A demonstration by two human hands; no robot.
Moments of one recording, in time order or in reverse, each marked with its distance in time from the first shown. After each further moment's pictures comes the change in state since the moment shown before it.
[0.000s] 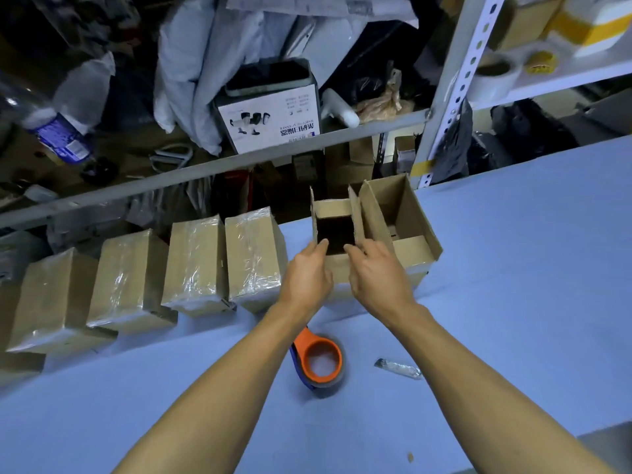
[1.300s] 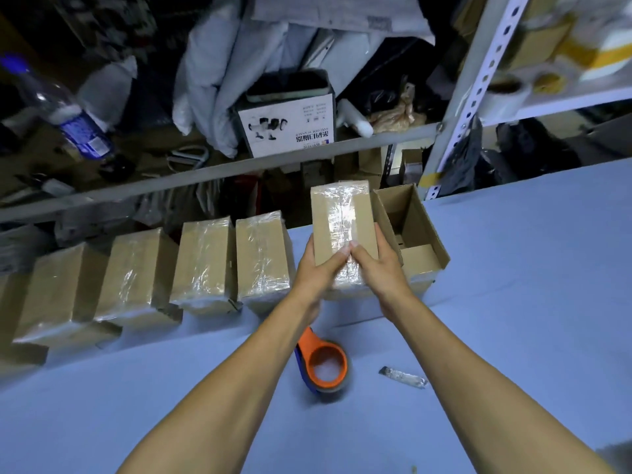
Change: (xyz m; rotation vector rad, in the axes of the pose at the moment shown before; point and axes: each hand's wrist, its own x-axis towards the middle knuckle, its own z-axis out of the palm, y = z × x) left_hand -0.002 0.005 0.001 -1.363 -0.035 -0.327; right_hand 0.015 -0.020 -0.009 1.160 0.001 0.543
